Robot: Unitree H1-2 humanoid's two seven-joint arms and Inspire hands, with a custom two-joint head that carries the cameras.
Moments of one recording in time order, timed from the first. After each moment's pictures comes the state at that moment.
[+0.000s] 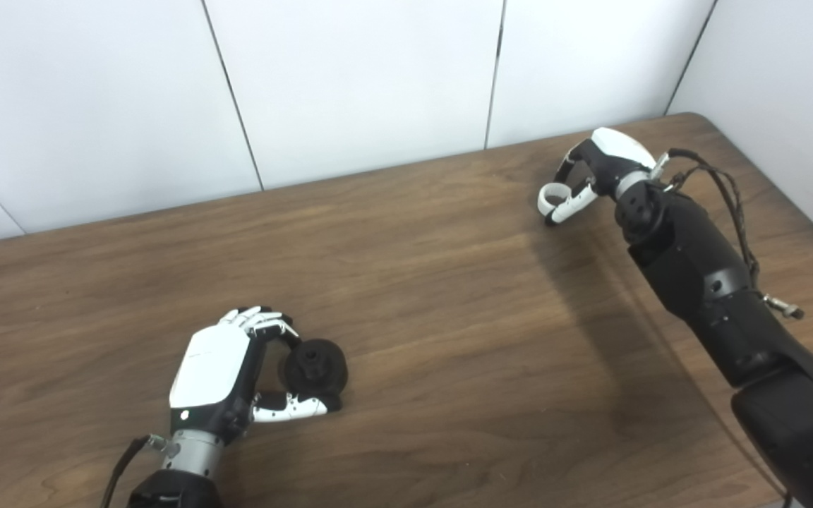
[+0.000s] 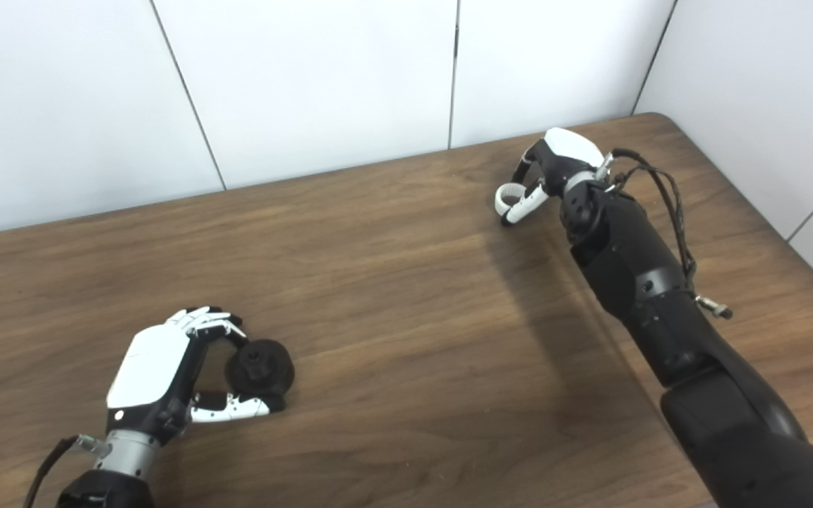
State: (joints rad) left arm -0.08 0.24 -0.33 -0.12 0.91 0.05 -0.03; right arm -0.60 -0.53 0.17 0.38 -0.71 0.46 0.23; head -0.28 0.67
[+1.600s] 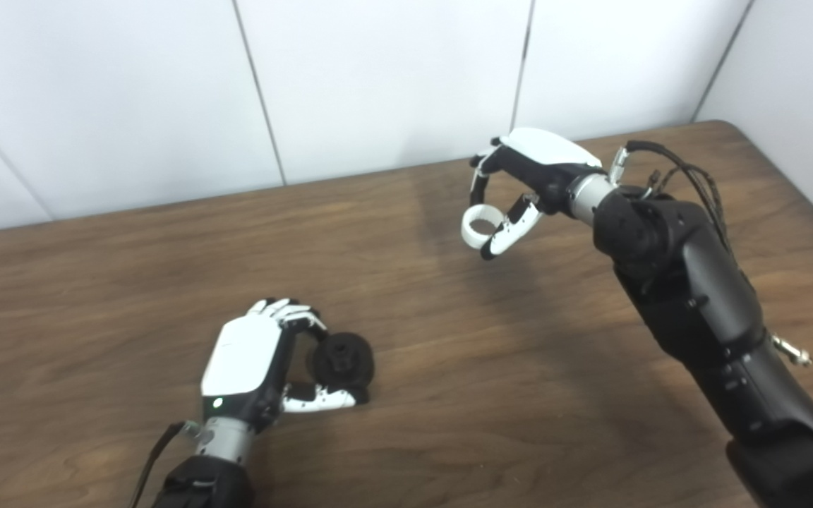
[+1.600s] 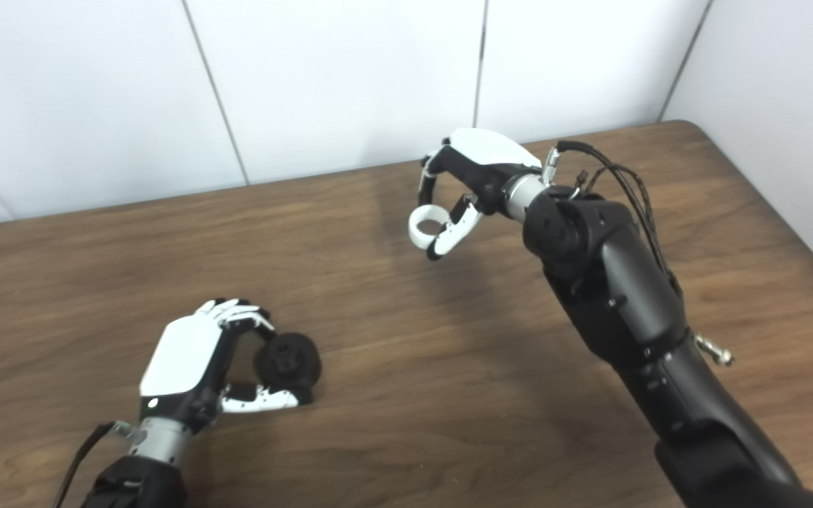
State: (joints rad) left arm -0.07 0.19 -0.36 -0.12 0.96 0.08 -0.02; right arm -0.53 -0.42 0.22 -0.34 -0.87 0.47 0.76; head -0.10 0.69
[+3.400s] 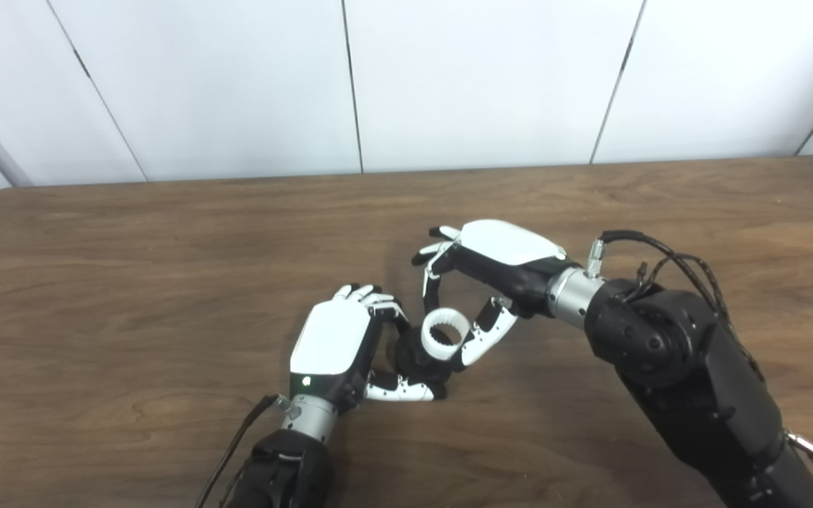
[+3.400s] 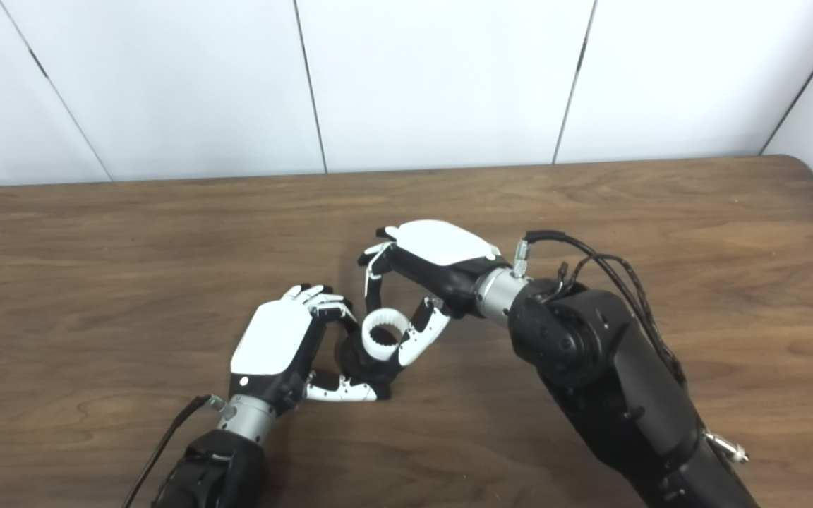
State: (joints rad) left arm -0.06 0.11 -0.41 -0.13 1.04 0.16 0.00; right arm -0.47 -0.32 0.42 -0.44 -0.79 0.40 0.83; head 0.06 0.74
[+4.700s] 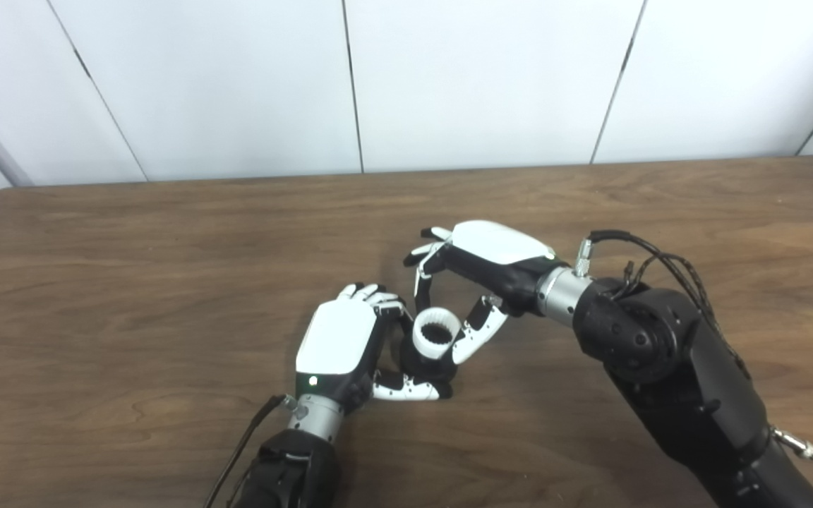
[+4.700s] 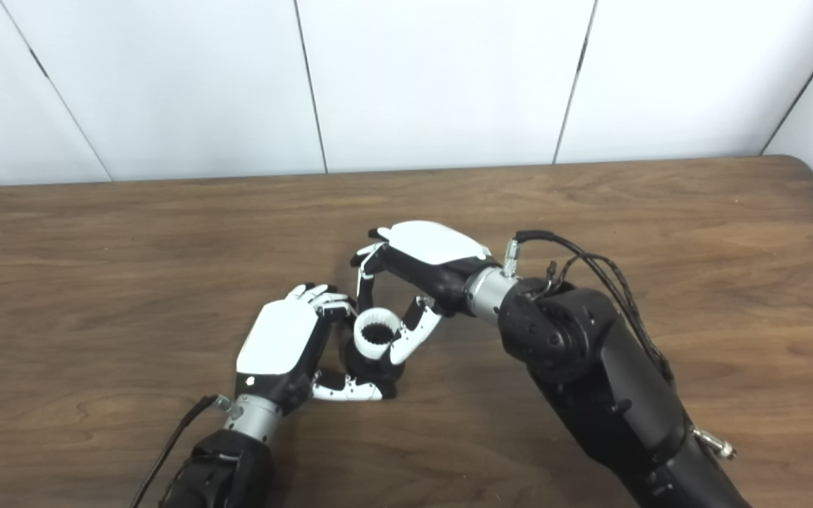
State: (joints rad) left arm -0.06 0.10 -0.42 -0.13 1.06 0.17 0.00; right arm -0.48 -0.30 0.43 -0.40 -0.77 0.39 0.80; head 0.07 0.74
